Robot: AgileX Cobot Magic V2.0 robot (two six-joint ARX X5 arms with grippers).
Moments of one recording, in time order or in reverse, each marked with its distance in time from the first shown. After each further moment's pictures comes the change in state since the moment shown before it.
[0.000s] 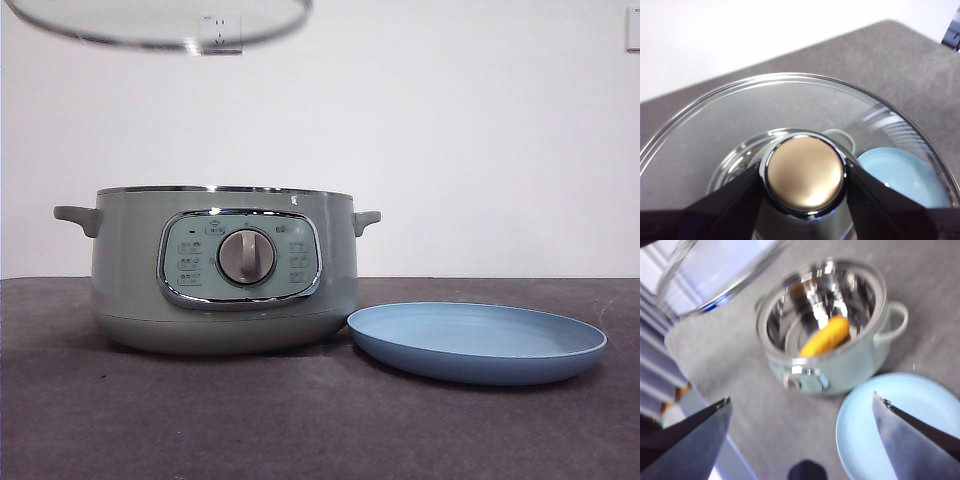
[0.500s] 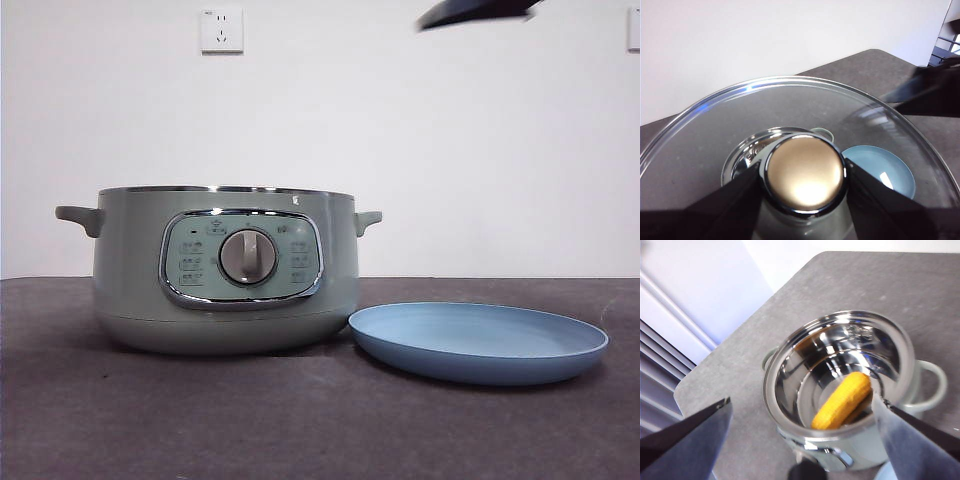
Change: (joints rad) left arm 0.000 -0.354 0.000 -0.249 0.000 0.002; right arm 0.191 0.248 0.010 0.415 0.129 0.255
